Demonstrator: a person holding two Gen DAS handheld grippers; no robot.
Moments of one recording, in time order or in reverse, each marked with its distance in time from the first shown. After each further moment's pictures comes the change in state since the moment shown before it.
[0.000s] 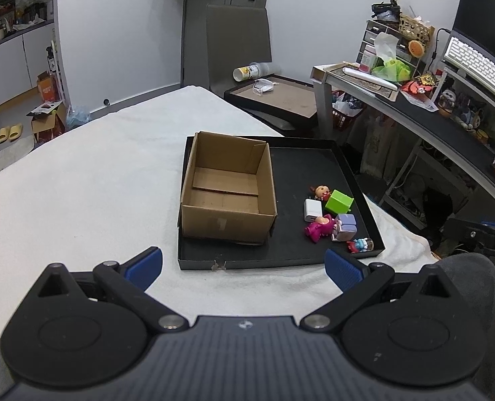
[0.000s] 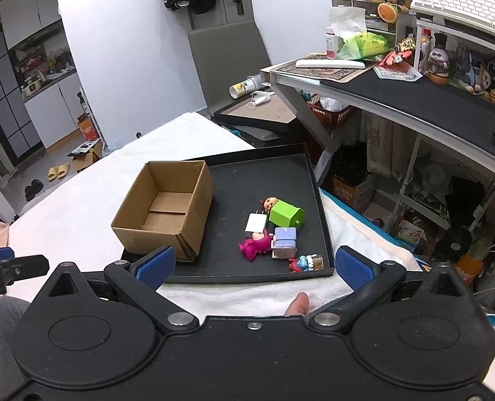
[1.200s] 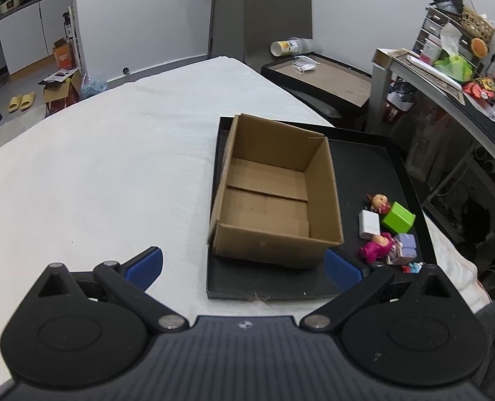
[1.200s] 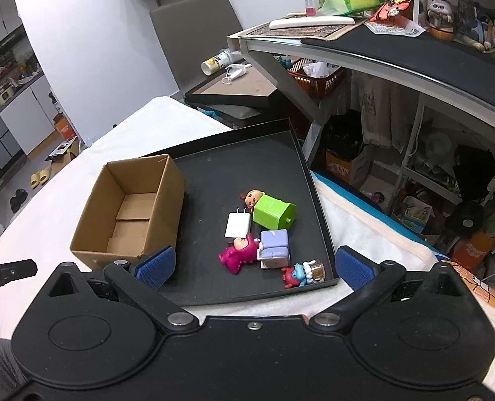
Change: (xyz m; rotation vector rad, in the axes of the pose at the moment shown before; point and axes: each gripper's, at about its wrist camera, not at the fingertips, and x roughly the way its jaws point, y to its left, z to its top) left arm 0.106 0.053 0.038 -0.085 0.095 0.069; right arm 0.091 -0.027 0.023 0.102 0.100 -0.025
